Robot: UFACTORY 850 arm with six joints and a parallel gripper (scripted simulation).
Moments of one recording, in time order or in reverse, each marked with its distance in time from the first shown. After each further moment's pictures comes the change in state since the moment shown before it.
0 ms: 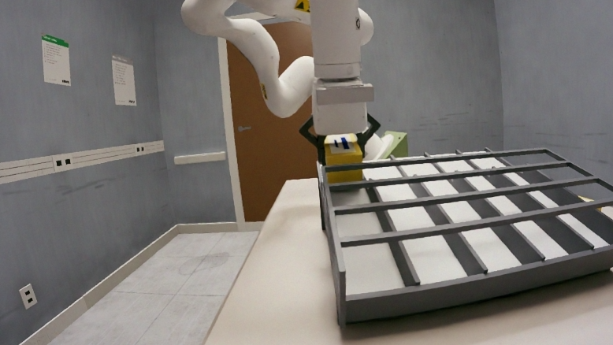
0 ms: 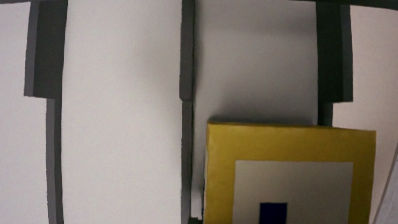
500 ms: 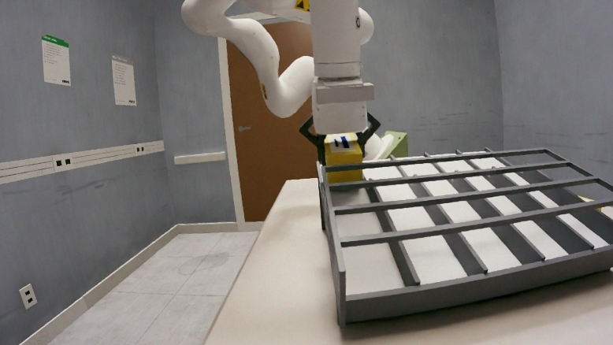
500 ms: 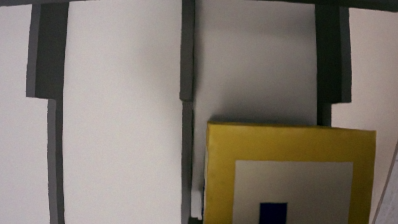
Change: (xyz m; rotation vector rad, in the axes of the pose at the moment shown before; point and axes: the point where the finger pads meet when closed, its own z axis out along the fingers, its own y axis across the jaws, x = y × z) arm 0.000 0.000 -0.002 0.000 0.000 0.000
